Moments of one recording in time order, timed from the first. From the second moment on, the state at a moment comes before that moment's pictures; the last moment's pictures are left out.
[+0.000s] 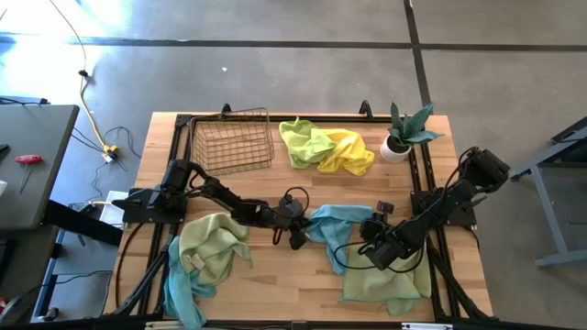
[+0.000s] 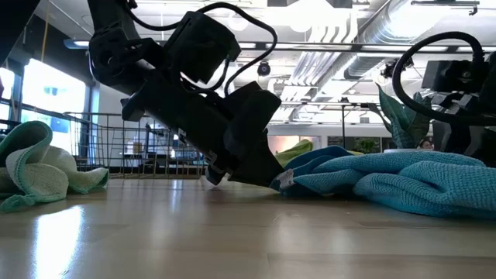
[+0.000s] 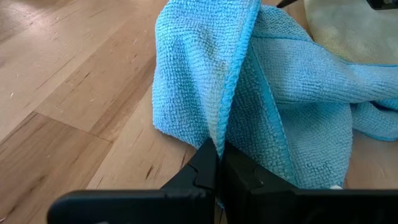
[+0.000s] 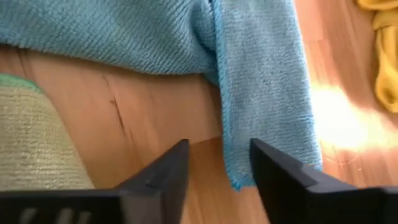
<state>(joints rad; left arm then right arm) -0.07 2.09 0.91 0.60 -0.25 -0.47 0.69 1.53 0.67 -0.65 0.61 0.85</state>
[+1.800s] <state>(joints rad) -0.10 2.09 0.91 0.60 -0.14 -0.44 0.63 1.60 0.67 -0.65 0.55 0.73</state>
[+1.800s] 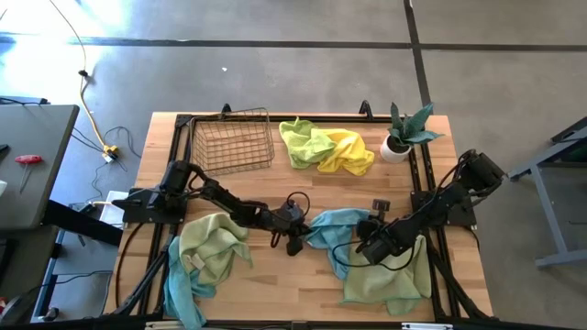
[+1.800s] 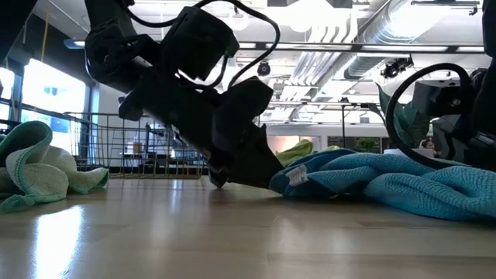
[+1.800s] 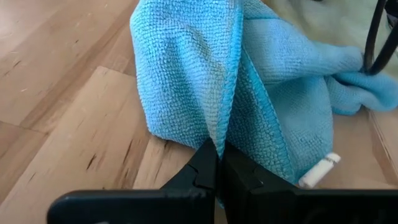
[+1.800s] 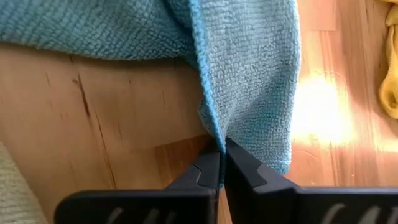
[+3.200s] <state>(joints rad) -0.18 2.03 1.20 0.02 -0.22 -0.19 0.52 1.60 0.88 -0.77 0.55 0.53</state>
